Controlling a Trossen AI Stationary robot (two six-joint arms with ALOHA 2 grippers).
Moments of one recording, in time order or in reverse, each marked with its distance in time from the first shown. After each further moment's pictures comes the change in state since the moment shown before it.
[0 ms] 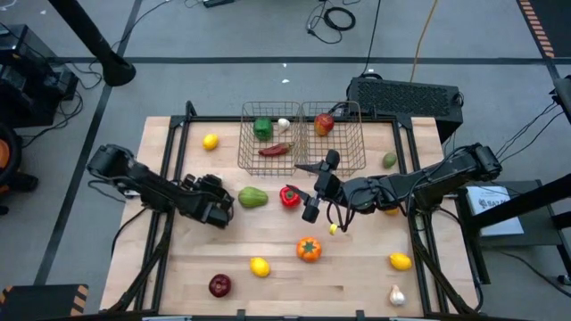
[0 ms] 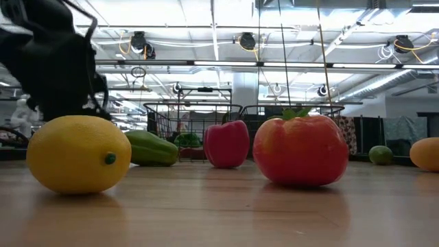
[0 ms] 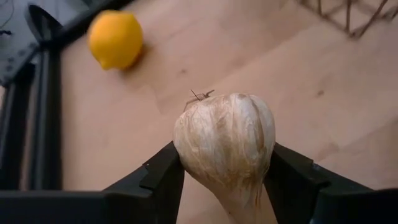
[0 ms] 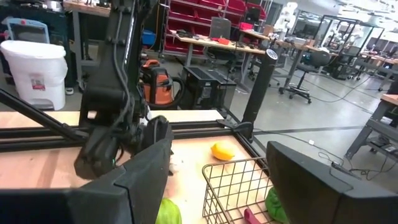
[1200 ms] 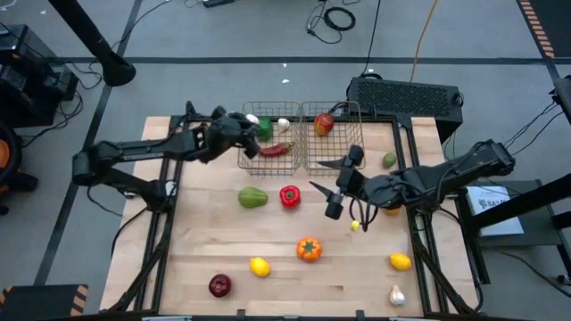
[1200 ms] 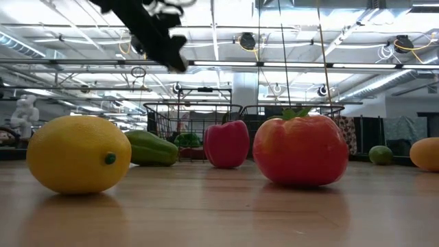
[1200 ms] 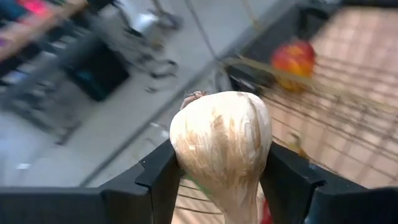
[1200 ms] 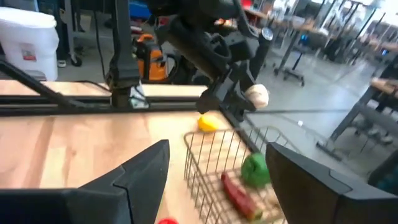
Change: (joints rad) left arm 0.617 -0.181 0.436 0.566 0.277 1.427; right arm 0.052 -0.181 0.004 -0.363 0.060 0.107
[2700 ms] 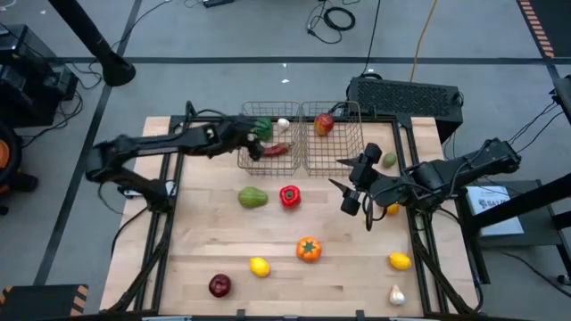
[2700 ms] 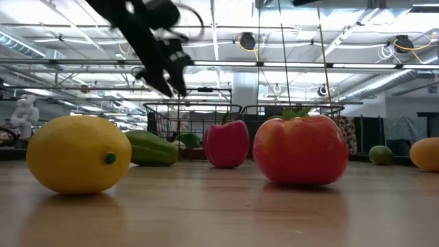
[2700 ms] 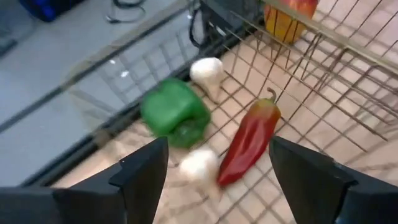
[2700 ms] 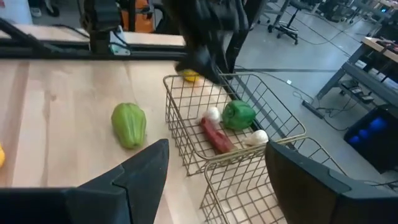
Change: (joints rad) left arm 0.078 0.086 0.000 -0.120 0.185 -0.287; right arm 0.017 -0.101 0.000 -0.372 0.031 0.157
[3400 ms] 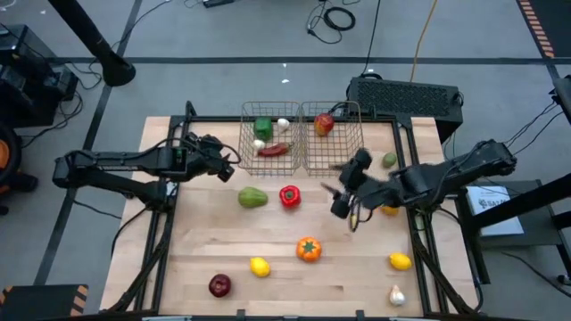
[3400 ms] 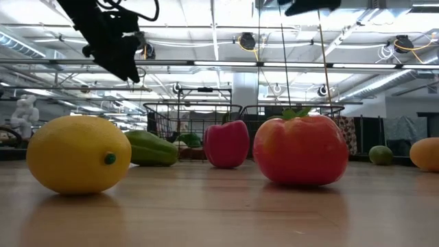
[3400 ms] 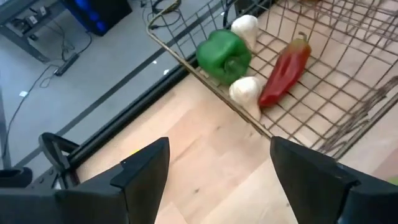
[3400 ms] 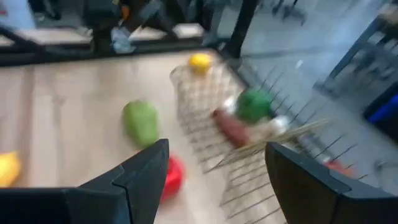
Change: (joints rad) left arm -0.284 -0.353 -0.159 -0.383 -0.315 -0.184; right arm -0.016 0.095 -0.009 0.038 -0.067 0.152
